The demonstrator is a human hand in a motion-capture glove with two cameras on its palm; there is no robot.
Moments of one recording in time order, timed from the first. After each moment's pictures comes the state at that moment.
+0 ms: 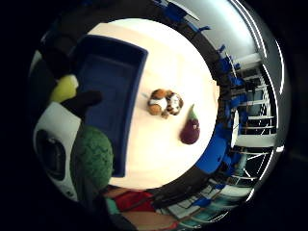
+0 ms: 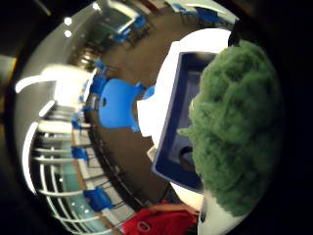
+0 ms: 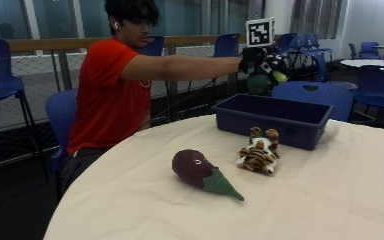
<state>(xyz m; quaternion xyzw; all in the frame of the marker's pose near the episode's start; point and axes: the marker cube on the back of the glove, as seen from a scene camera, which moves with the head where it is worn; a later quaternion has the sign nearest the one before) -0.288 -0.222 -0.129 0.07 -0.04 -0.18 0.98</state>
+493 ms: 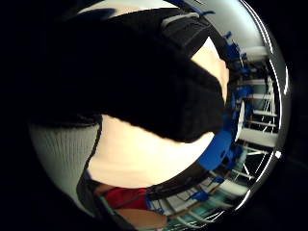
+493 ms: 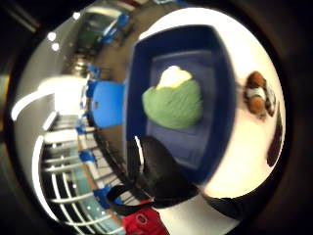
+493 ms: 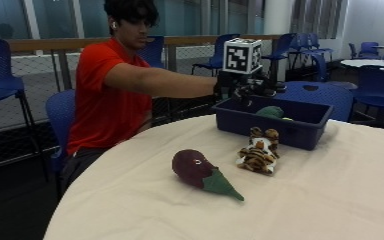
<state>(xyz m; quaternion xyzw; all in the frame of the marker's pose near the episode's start) -0.169 -0.228 -0.069 -0.01 -0.04 -0.09 1.00</state>
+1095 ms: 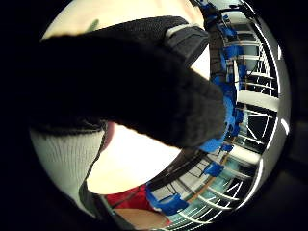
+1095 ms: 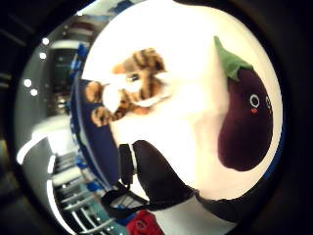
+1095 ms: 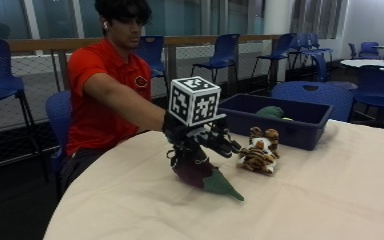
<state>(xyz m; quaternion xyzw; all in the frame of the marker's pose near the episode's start) 0.094 -0.218 0.011 -0.06 -0.01 0.12 0.99</state>
